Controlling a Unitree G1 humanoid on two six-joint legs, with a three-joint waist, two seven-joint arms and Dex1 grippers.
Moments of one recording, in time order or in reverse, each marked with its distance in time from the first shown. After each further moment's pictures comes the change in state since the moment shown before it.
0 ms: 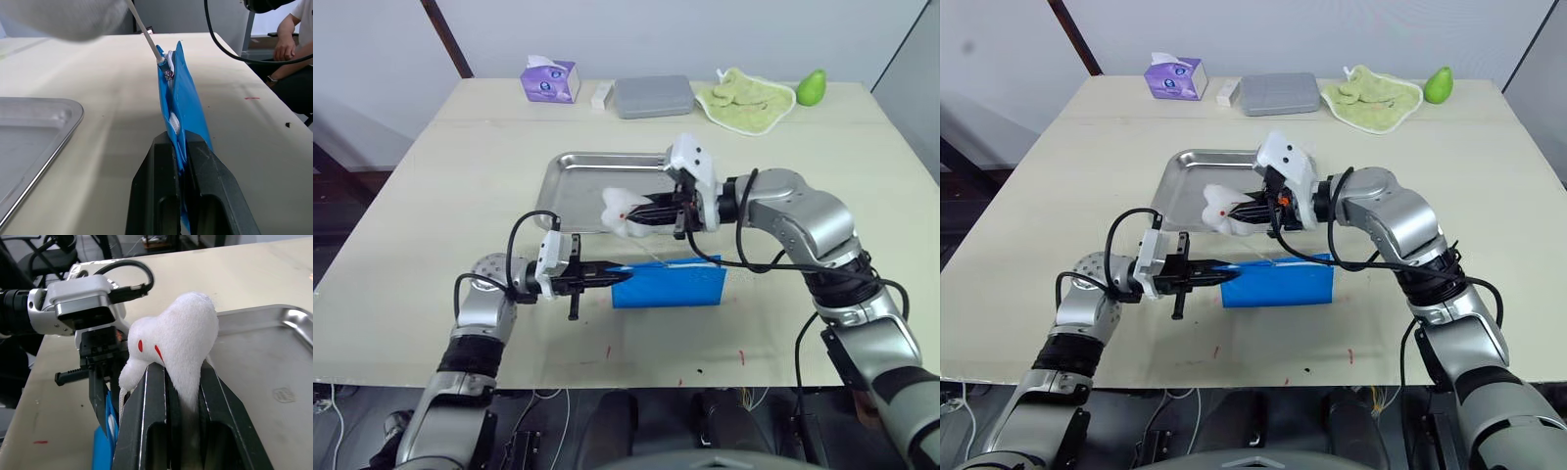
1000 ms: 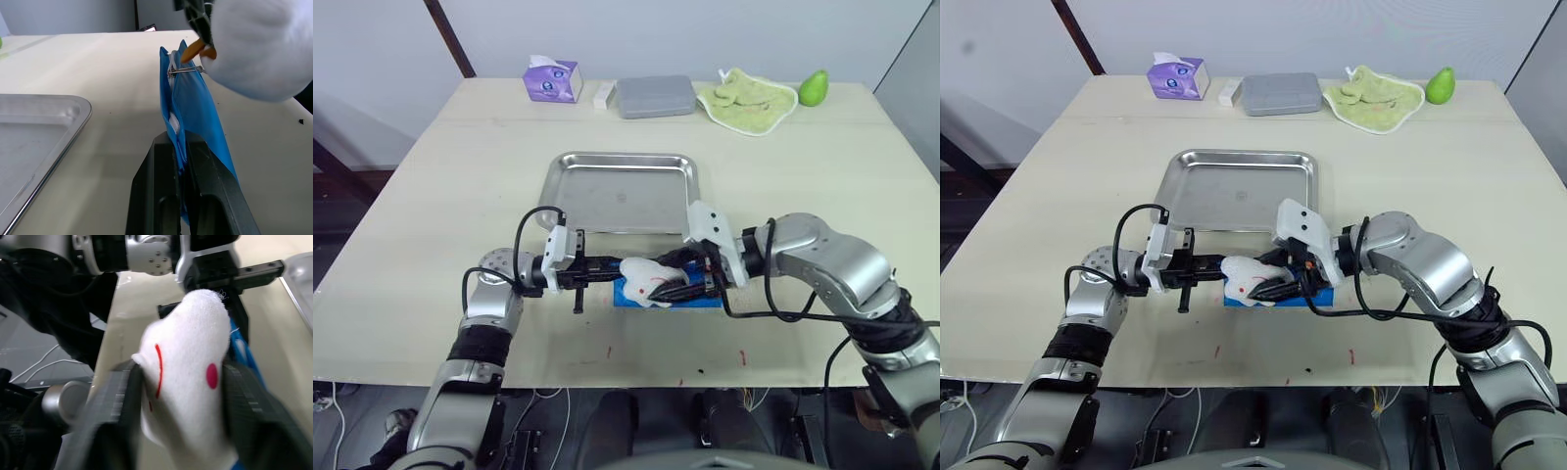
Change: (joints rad) left arm -0.055 -0.024 -0.007 0.077 0.028 -0.030 -0.015; right arm 0.224 -0.188 0.083 -0.310 0.106 0.079 0.124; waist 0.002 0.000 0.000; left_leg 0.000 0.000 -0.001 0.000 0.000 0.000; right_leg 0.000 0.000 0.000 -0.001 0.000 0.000
